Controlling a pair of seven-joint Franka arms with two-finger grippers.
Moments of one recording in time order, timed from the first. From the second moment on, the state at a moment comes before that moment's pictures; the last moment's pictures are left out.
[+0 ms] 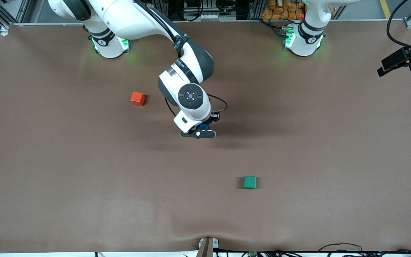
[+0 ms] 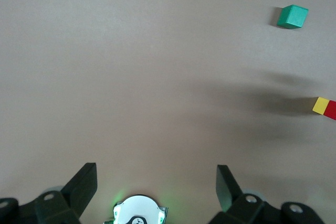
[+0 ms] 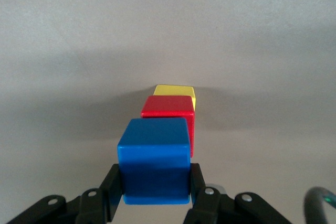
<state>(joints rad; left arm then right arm) -0.03 -0.06 0.03 -1.51 -0.02 1.40 -0.18 0.73 0.74 0.01 -1.25 0.19 1.88 0.73</state>
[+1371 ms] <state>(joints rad) -0.03 -0.06 0.03 -1.50 -0.02 1.40 -0.18 0.74 0.74 0.00 -1.25 0.17 1.89 0.73</state>
